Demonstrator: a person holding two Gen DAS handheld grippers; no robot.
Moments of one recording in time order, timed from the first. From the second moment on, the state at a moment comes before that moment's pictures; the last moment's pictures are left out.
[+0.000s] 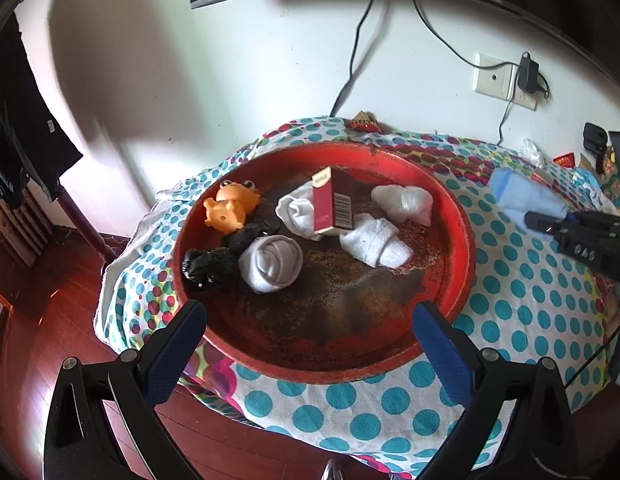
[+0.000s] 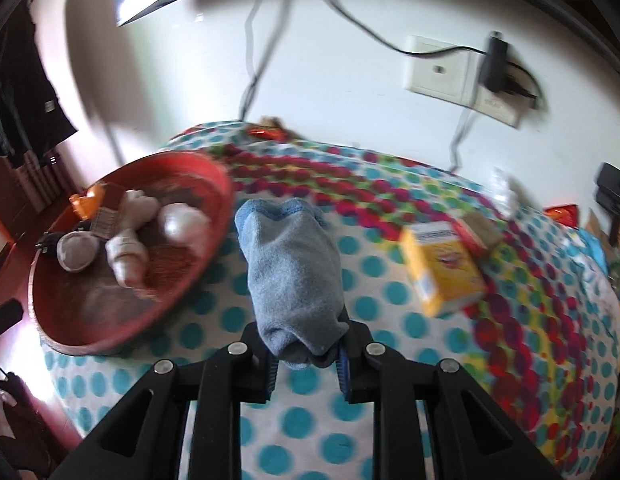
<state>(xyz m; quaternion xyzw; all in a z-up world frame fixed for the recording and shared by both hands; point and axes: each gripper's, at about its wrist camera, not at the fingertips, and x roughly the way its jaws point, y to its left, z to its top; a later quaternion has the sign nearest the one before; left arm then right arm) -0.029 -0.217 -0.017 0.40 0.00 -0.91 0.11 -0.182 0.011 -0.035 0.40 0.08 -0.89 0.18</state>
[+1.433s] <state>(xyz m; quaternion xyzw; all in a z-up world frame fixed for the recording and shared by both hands) -0.021 -0.301 -0.031 0.46 0.10 -0.86 0.18 -0.015 -0.003 -0.014 0.43 0.10 -0.81 0.40</state>
